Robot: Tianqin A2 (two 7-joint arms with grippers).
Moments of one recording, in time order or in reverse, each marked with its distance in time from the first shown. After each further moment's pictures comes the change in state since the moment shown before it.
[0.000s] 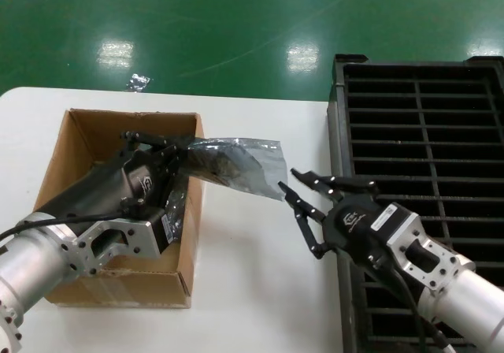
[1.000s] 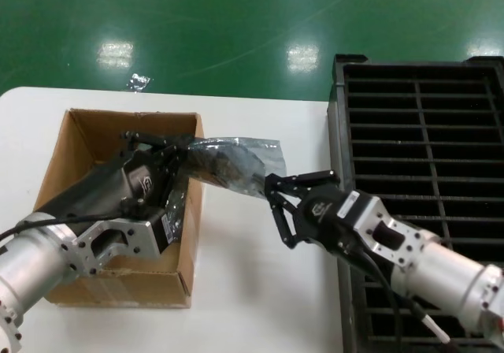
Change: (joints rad) left arm 0.000 0.000 0.000 0.000 0.000 0.000 0.000; right arm 0.093 -0.108 0.005 -0.152 -0.117 -0.196 0.062
